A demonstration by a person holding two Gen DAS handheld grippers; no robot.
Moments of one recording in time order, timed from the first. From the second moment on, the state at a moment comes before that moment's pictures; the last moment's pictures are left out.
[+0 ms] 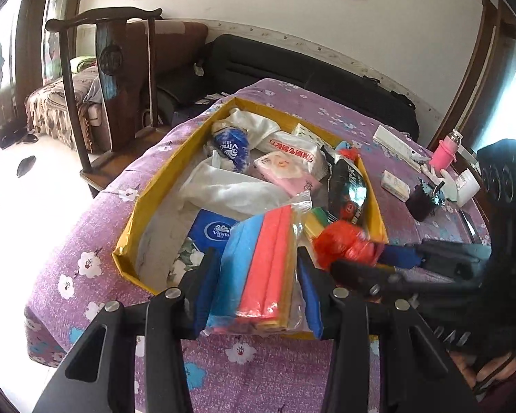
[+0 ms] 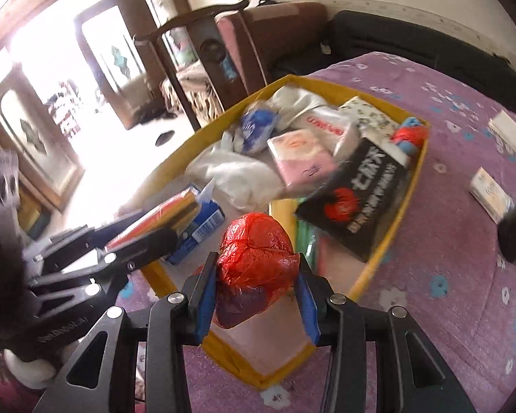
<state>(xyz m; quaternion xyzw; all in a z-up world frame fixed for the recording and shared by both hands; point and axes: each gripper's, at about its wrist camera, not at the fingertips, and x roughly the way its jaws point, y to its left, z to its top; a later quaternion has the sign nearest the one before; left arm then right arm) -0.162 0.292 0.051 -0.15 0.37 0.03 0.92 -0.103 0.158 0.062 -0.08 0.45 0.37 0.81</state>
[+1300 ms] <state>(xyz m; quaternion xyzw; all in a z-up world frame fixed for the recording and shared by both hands) -0.122 0.257 0.037 -0.11 0.40 0.02 0.91 -0.094 0.151 0.046 -0.14 0.41 0.32 0.84</state>
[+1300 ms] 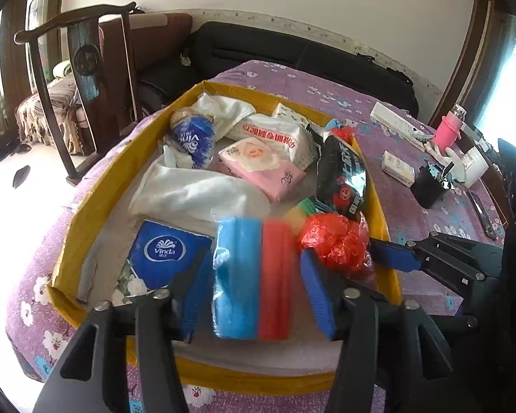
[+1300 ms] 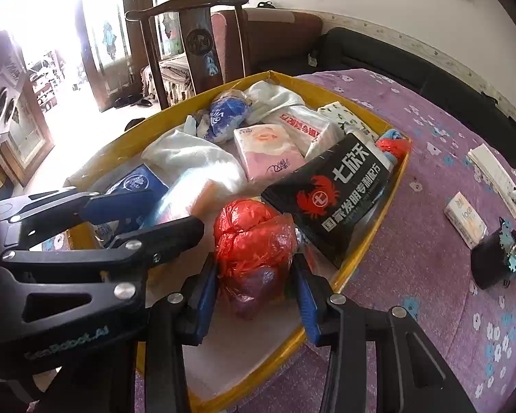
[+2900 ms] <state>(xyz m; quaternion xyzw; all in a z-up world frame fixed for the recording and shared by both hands) -0.162 0.115 0.075 0.02 0.38 -0.05 0.92 -0.117 -0.086 0.088 0.04 0.38 0.19 0.91</state>
